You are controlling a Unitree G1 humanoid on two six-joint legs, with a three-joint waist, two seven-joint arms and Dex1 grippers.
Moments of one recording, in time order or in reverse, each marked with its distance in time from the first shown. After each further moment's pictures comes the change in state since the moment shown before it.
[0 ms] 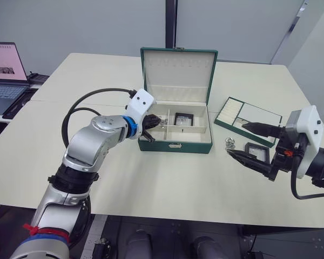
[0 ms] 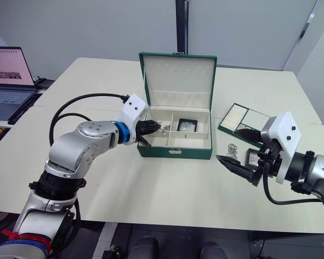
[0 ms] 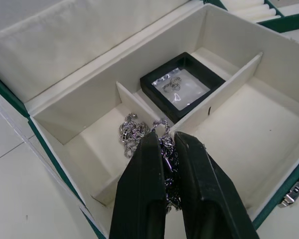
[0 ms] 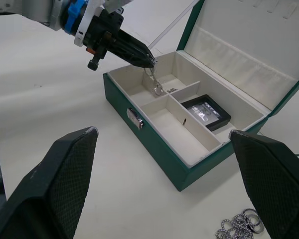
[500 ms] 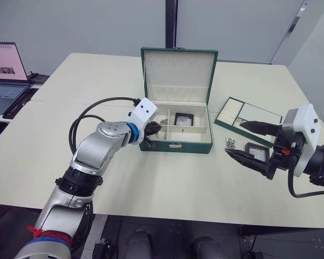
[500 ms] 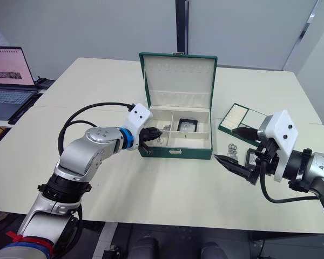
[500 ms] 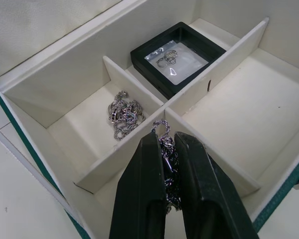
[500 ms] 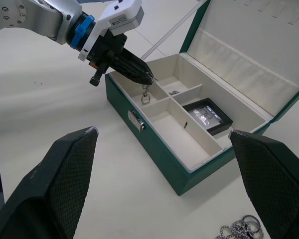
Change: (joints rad) left arm 0.032 -0.025 -0.027 0.041 0.070 -0.040 -0.048; right arm -0.033 -0.006 0.026 0.001 -0.011 0.000 0.001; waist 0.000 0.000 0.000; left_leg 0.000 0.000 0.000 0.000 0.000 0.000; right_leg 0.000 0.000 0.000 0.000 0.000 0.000
